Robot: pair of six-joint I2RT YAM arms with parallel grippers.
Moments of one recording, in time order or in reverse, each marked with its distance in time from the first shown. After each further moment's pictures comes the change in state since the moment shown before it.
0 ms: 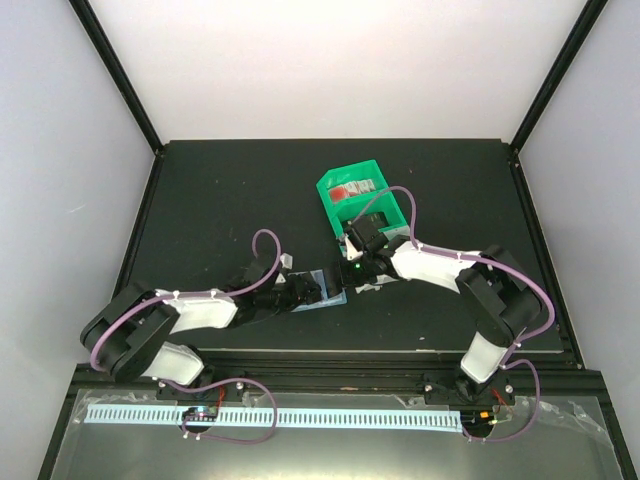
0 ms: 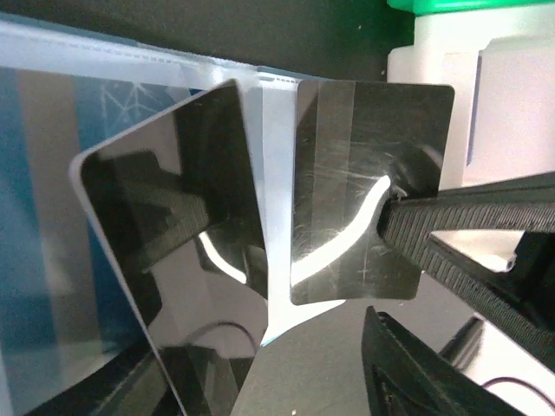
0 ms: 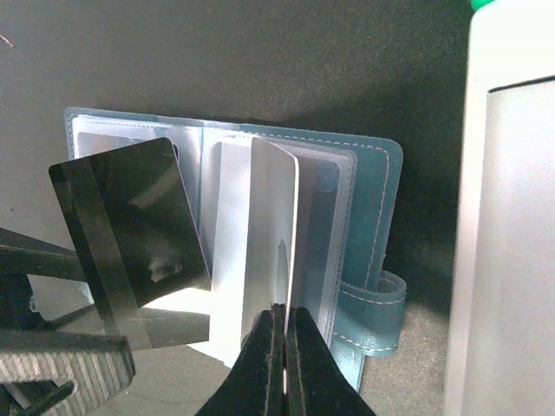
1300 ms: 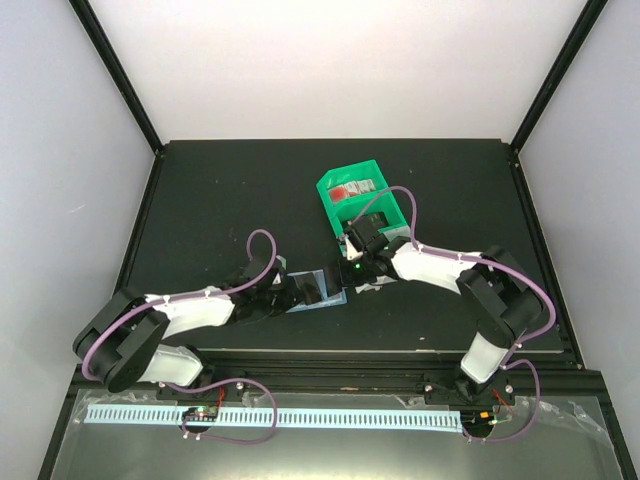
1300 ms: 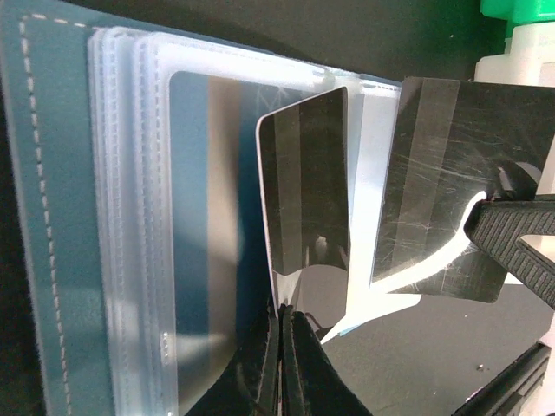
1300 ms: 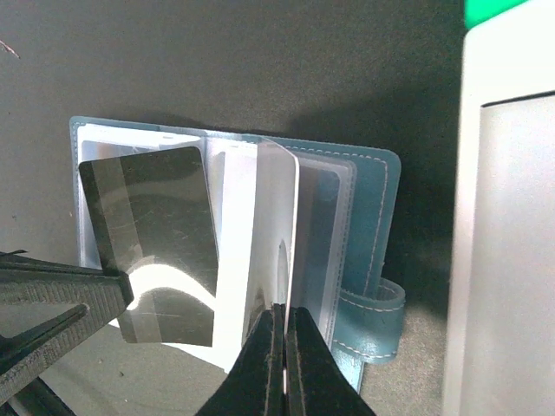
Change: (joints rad) left arm 0.010 -0.078 0.054 -0.295 -0.091 0.059; right arm 0.003 -0.001 -0.003 0.017 0.013 0.003
